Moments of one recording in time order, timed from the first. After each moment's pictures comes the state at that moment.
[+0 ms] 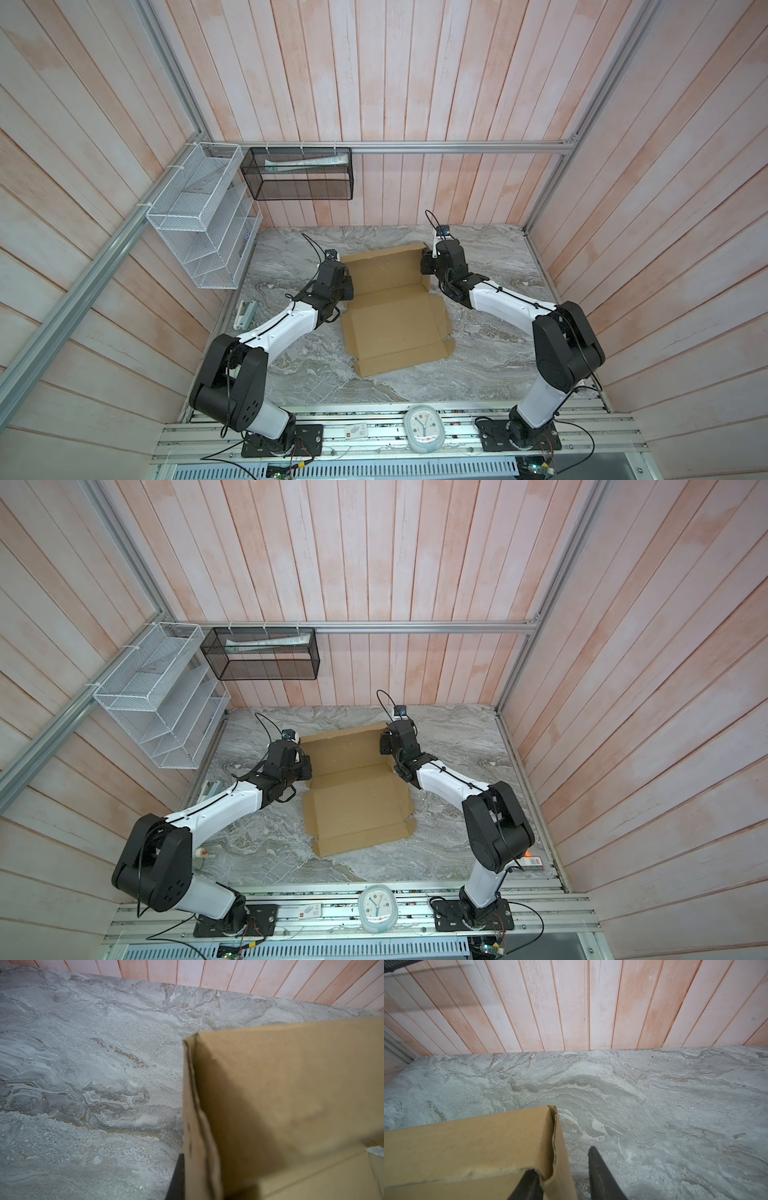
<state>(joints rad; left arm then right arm) -0.40 1.51 0.93 -0.10 -0.19 -0.34 0.53 1.74 1.16 0.15 0.26 0.29</state>
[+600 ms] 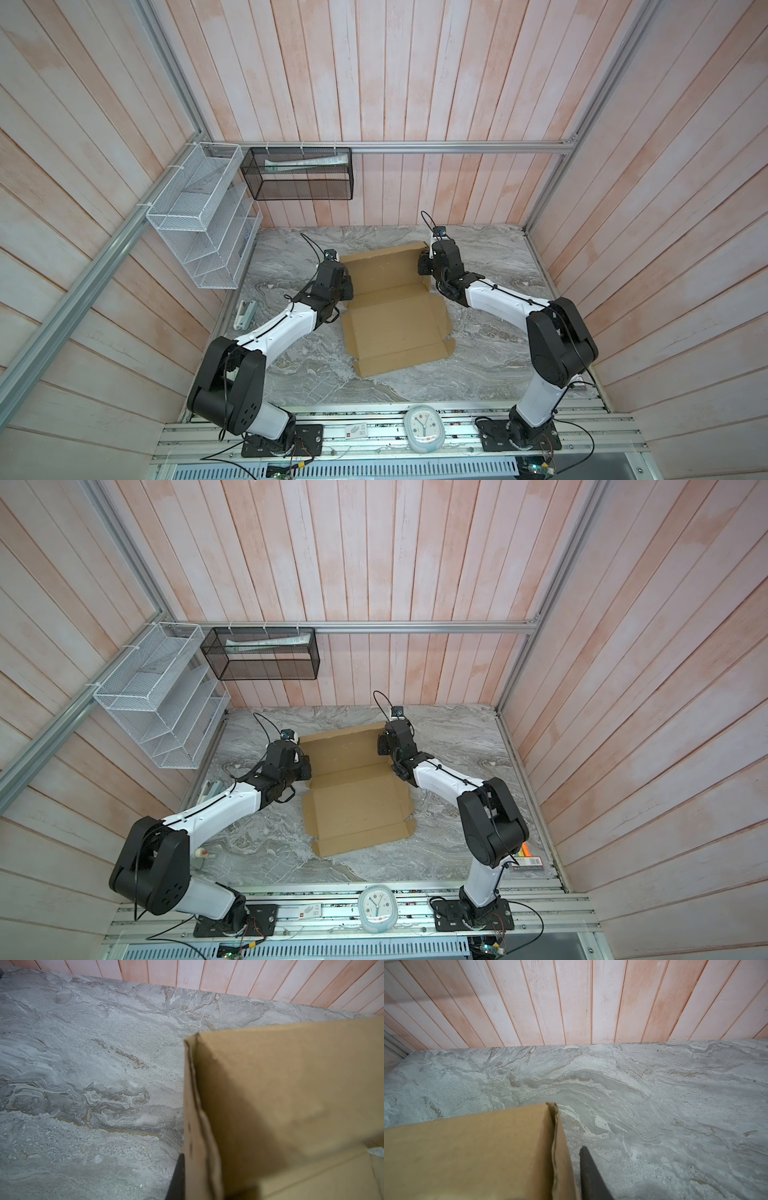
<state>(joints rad) -0.40 1.49 0.92 -0.10 -0.19 -0.34 0.54 1.77 1.19 0.13 0.26 0.30</state>
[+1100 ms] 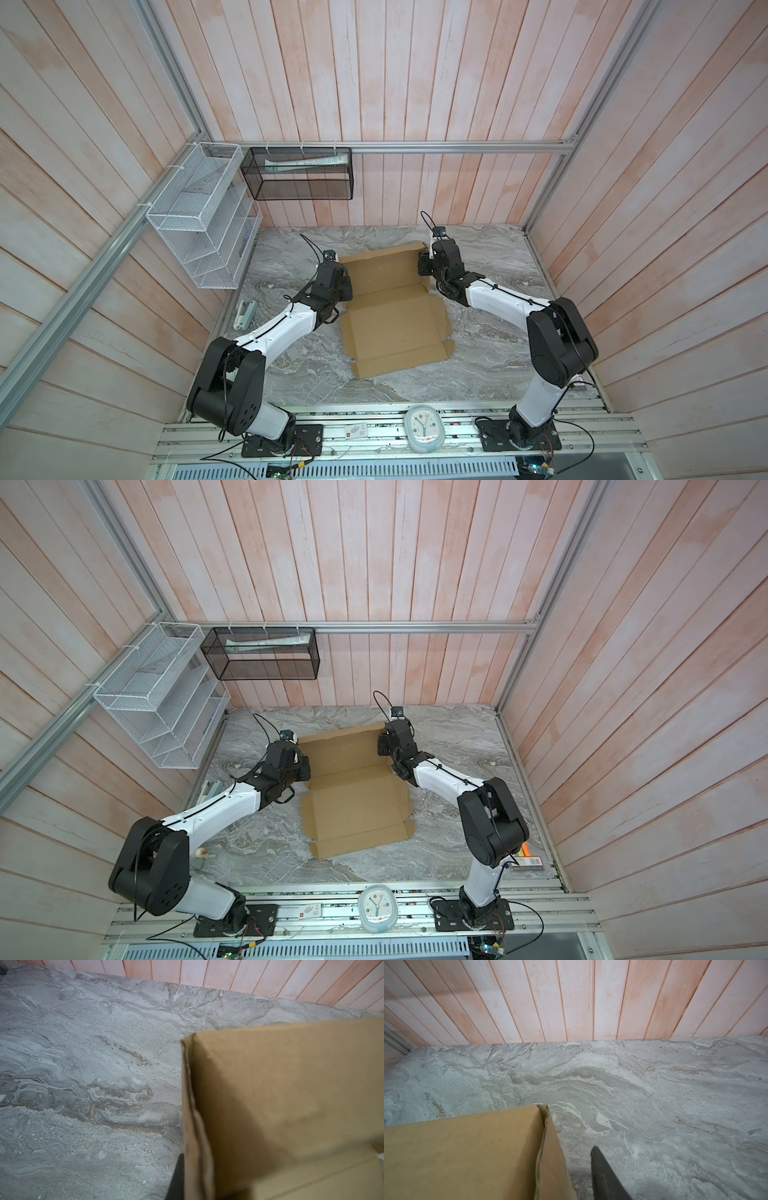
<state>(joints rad) -0.40 1.49 0.92 -0.12 -0.20 -0.35 0.54 1.77 1.19 0.10 0.23 0.30</state>
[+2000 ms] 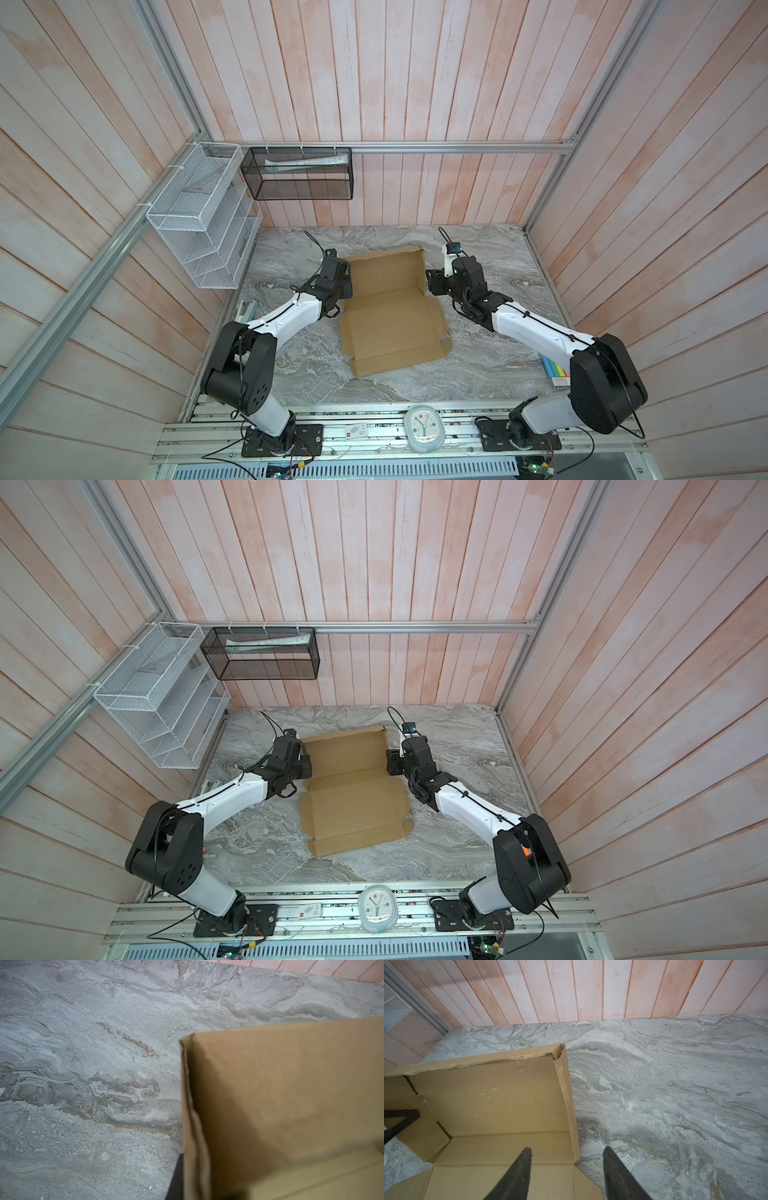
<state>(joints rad) -0.38 1.61 1.01 -0.19 -0.21 -0.34 0.53 1.45 0.90 0.05 0.12 0.31</state>
